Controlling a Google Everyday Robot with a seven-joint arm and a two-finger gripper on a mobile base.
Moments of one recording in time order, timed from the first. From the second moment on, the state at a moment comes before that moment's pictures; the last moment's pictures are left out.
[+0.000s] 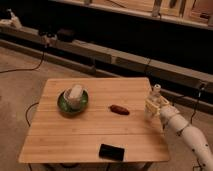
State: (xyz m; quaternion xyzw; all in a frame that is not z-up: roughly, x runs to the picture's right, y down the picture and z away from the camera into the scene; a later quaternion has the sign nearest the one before) arm 0.285 0.073 0.781 0.37 0.10 -0.69 0.61
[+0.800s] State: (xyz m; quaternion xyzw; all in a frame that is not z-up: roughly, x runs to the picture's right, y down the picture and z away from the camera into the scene) arm 0.218 0.079 0.774 0.42 0.09 -0.72 0.55
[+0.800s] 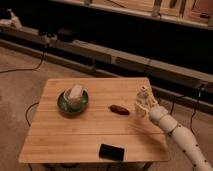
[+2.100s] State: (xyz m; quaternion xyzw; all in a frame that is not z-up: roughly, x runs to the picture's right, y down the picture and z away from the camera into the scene) arm 0.232 0.104 0.794 0.44 0.07 -0.71 0.54
